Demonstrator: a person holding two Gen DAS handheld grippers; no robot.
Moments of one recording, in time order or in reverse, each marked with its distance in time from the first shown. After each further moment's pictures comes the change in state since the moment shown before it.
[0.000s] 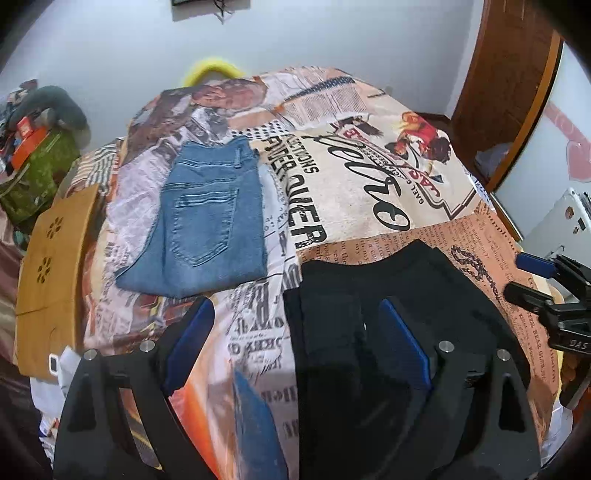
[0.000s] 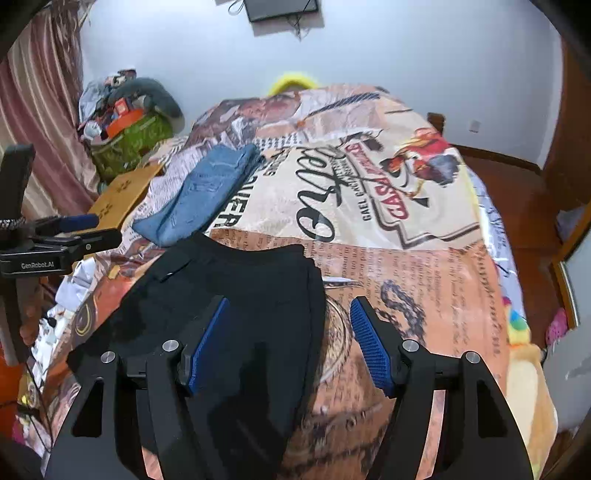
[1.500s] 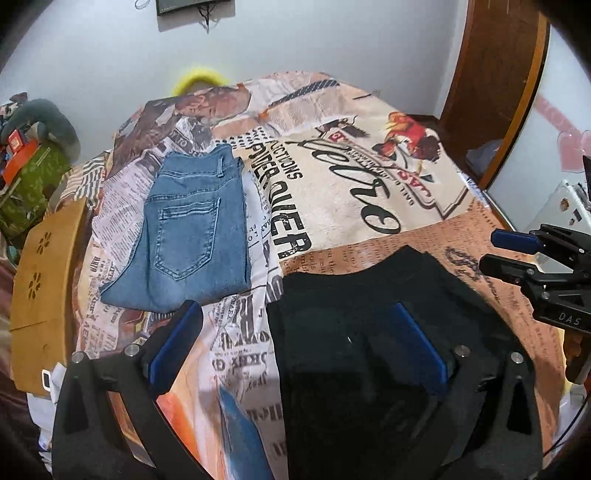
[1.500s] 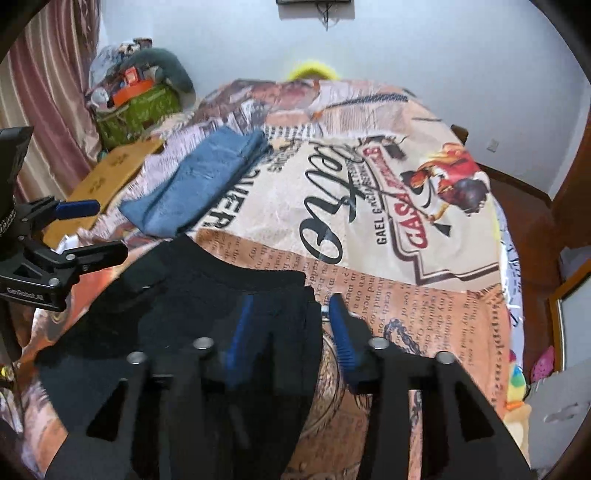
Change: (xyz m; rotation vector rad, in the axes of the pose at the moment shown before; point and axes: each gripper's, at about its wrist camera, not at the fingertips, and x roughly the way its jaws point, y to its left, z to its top) left arm 0.002 -0.011 -0.004 0.039 -0.047 -0.015; right arm 0.016 0.008 0.024 -0.126 0.016 -0.020
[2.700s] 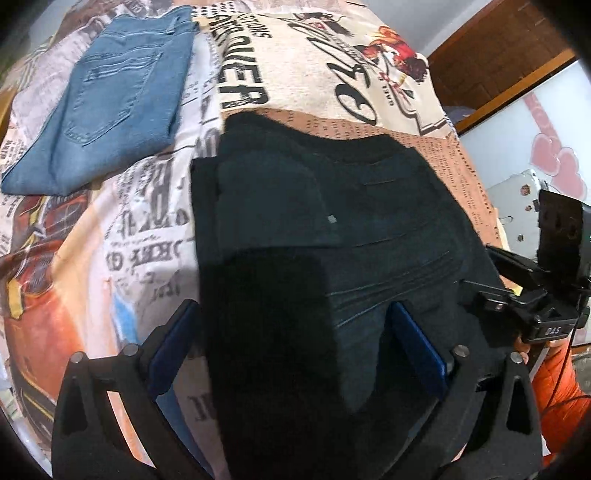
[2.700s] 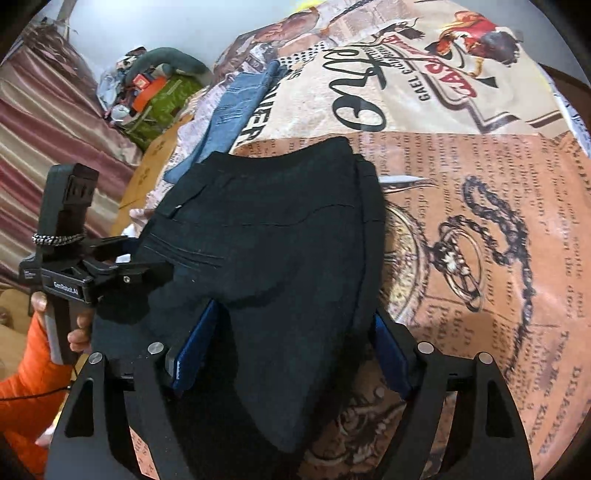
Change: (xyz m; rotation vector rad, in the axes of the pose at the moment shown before) left arm 0.075 0.000 -0.054 -0.145 0.369 -0.326; right arm 0.046 -0.015 -0.072 0.263 0.213 0.369
